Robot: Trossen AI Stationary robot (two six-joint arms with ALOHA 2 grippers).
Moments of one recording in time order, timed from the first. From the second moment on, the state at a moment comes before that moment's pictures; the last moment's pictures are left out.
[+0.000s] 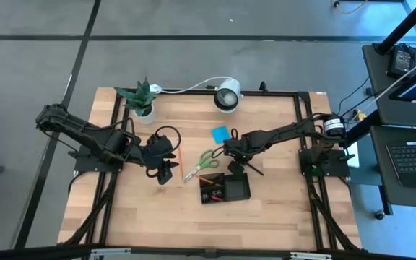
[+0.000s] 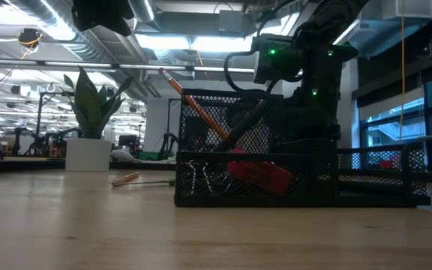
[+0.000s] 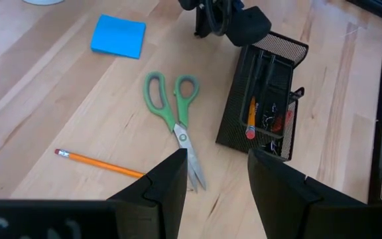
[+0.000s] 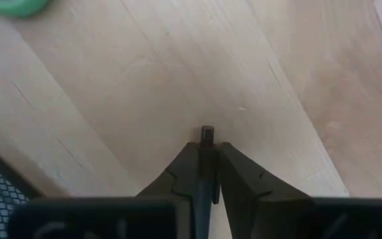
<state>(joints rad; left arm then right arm) -0.35 1.18 1.07 -0.76 -0.37 -0.75 -0.01 1.84 1.03 -0.66 0.07 0.57</state>
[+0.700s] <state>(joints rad) -0.35 1.18 1.07 -0.76 -0.40 -0.75 -0.01 1.78 1.03 -0.66 0.07 0.56</state>
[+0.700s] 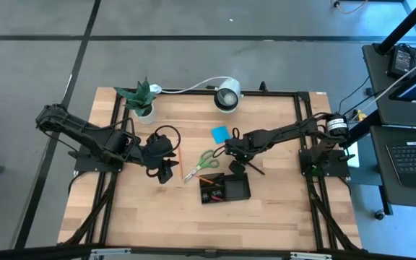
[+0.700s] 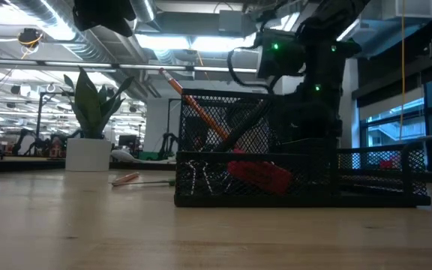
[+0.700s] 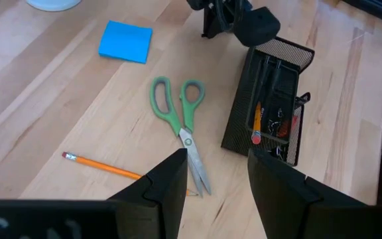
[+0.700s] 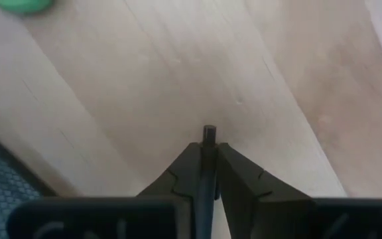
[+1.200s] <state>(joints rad) -0.35 1.18 1.07 -0.77 -0.40 -0.75 -0.01 1.68 1.29 -0.70 0.08 0.45</state>
